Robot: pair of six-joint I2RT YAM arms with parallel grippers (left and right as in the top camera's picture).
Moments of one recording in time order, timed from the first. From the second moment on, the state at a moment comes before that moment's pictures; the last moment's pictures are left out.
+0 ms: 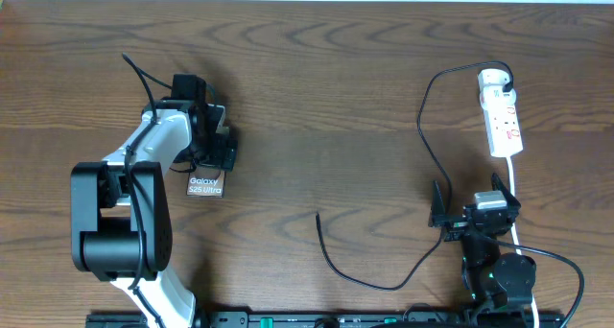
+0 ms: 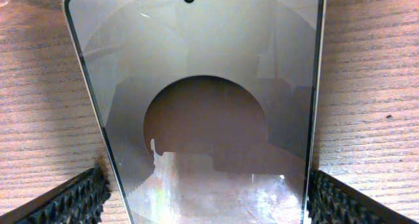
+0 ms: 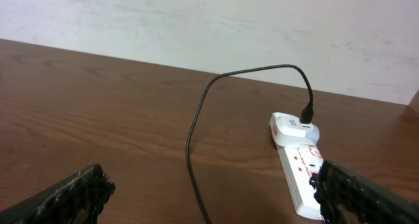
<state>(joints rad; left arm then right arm) -0.01 1.89 1.14 -0.72 0.02 0.14 0.06 0.01 0.01 -0.07 -0.02 -0.11</state>
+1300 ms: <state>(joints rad) -0.01 1.89 1.14 -0.72 0.02 0.13 0.06 0.01 0.01 -0.07 -0.02 -0.11</state>
